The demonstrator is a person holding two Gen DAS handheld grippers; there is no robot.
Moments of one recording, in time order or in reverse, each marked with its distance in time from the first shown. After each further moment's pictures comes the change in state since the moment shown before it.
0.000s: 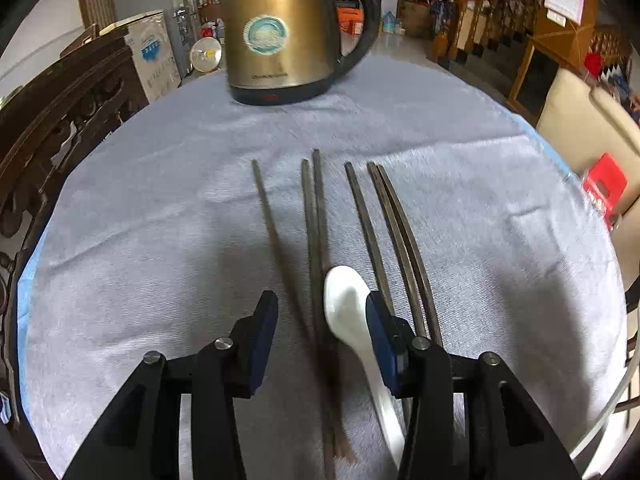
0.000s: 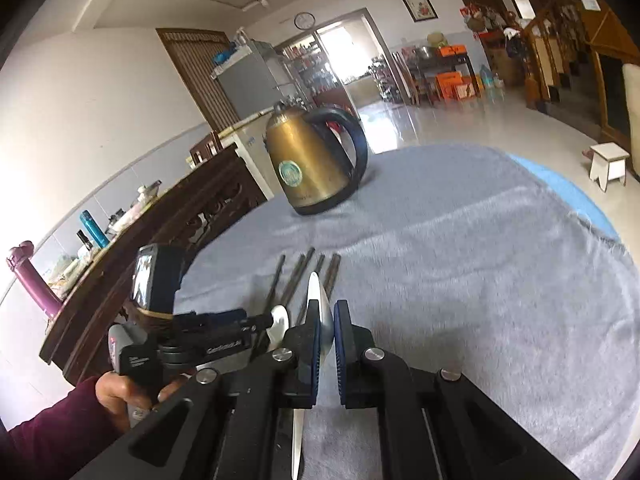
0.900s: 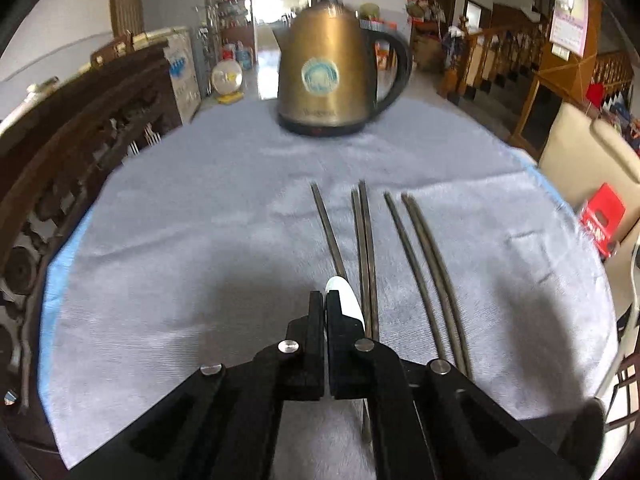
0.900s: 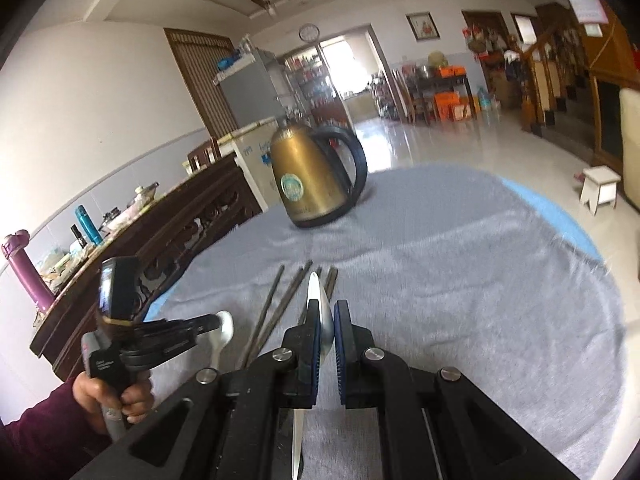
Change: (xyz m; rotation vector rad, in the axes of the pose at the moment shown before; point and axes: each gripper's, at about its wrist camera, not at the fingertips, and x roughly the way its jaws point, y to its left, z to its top) left arm -0.067 0.049 -0.025 -0.064 -0.158 0.020; right arm -0.026 0.023 0.004 -0.063 -0.083 -0.046
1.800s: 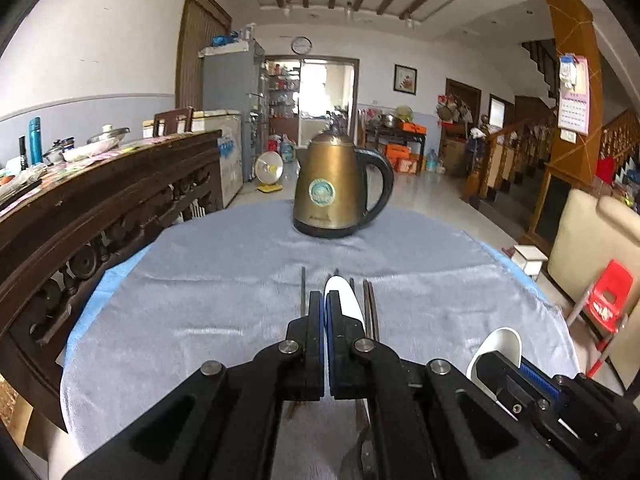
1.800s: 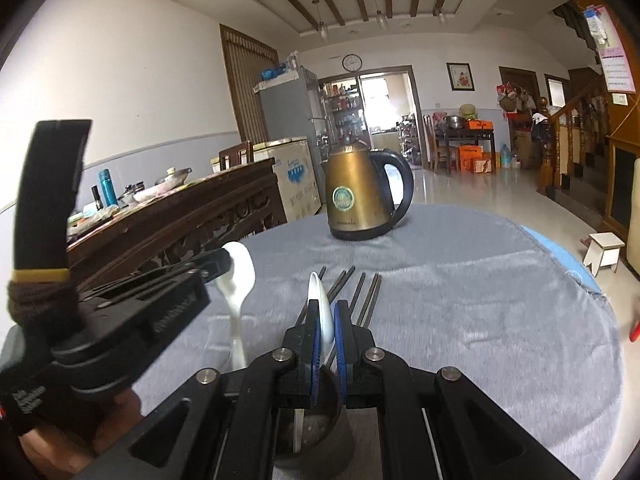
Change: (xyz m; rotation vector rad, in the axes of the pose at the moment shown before) left arm -0.103 -0.064 -0.047 -0.114 -0.369 0.094; right arm -0.019 0.074 -0.055 -0.191 -0.097 0.012
